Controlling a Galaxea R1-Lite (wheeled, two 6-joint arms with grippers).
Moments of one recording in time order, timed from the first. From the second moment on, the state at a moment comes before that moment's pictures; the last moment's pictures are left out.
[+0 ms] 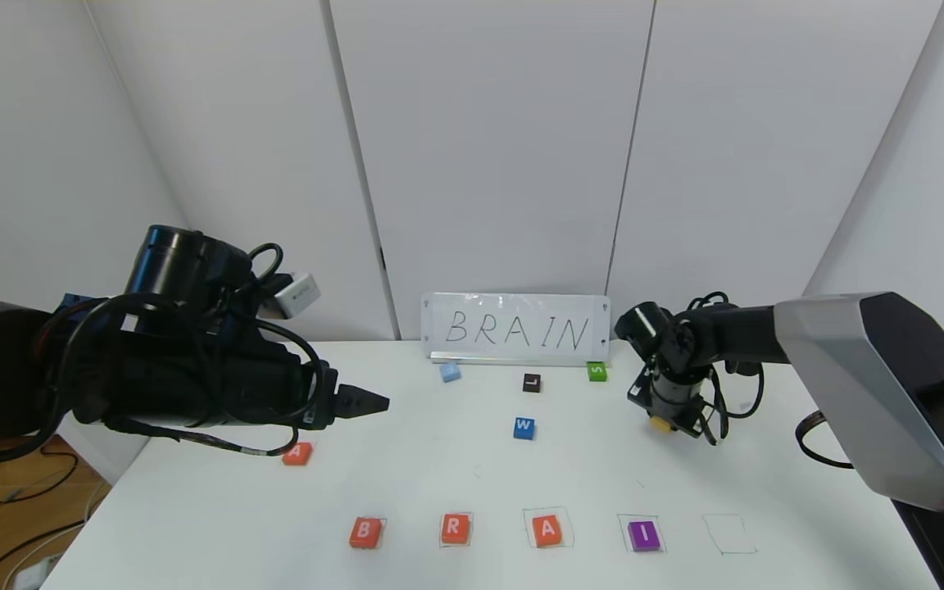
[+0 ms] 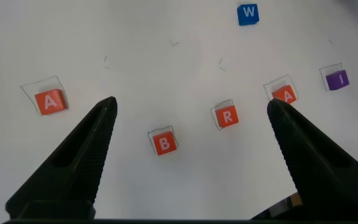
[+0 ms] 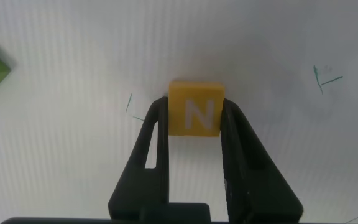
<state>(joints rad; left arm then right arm) -0.26 1.66 -1.03 0.12 -0.17 -0.06 0.31 2.56 -2.00 0.66 -0.31 1.02</state>
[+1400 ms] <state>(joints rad) -0.27 1.65 -1.03 0.12 -0.18 -0.06 0.29 2.22 -1.55 0.51 -0.26 0.69</state>
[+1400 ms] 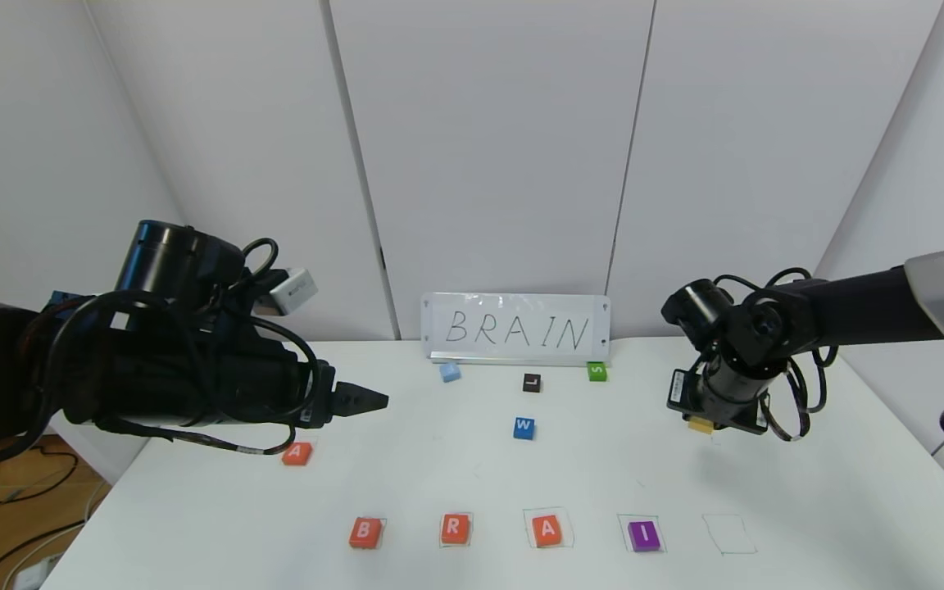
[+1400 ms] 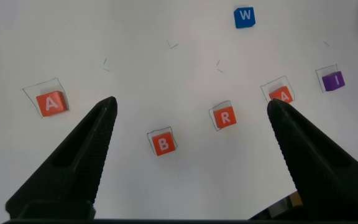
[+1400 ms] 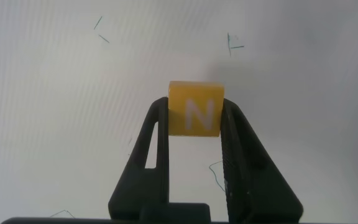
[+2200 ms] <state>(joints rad) -0.27 1.65 -1.03 0.12 -0.17 -0.06 0.29 1.98 -1.00 0.11 -0.12 0.35</state>
